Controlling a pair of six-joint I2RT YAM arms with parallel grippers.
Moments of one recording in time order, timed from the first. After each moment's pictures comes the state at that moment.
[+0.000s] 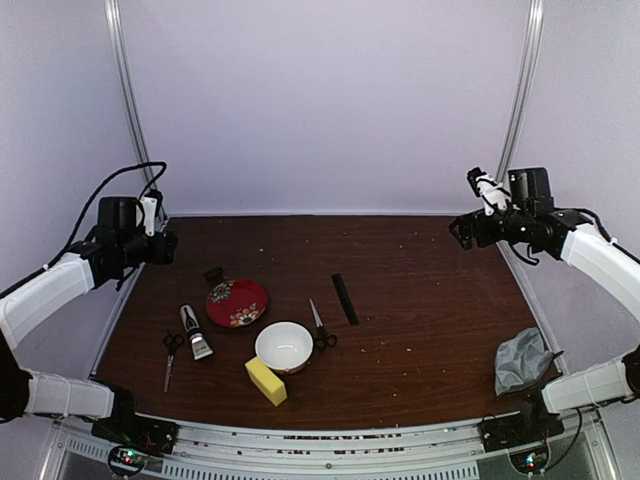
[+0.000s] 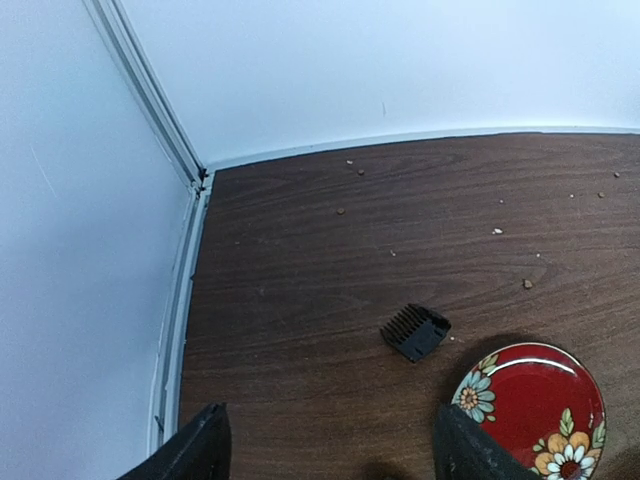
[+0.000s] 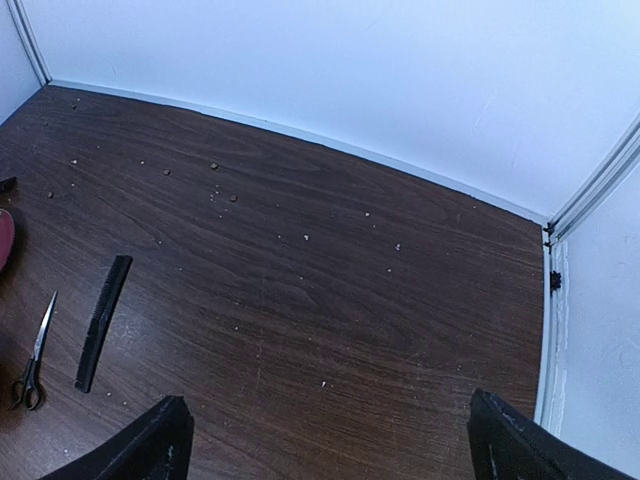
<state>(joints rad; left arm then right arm) -0.17 1.14 0.85 -0.23 -0.16 0.05 0.23 1.23 1.08 -0.40 -0.04 -0.13</state>
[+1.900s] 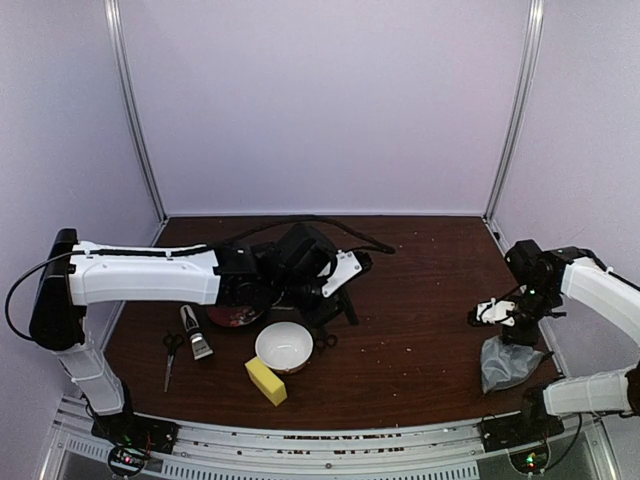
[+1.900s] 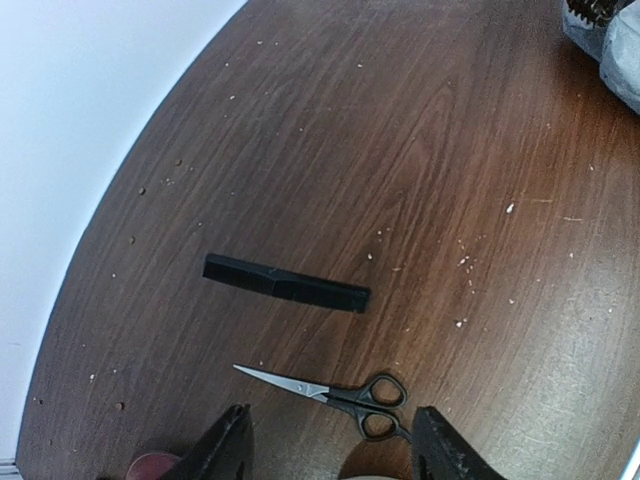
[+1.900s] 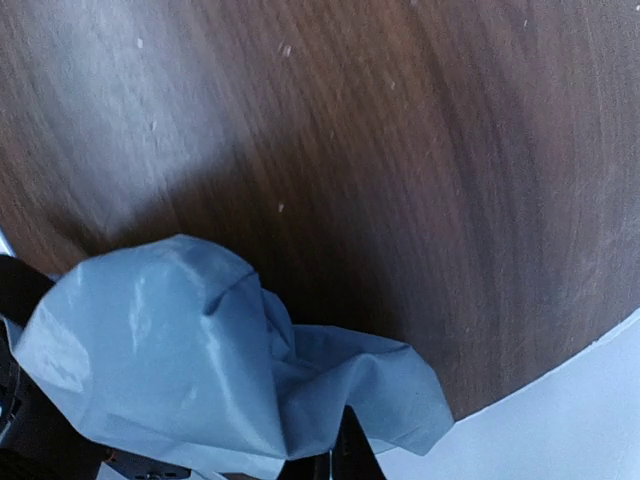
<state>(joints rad) -1.14 1.73 1.37 -0.40 -0.27 0.17 0.15 1.09 0.77 -1.12 0.08 -1.05</state>
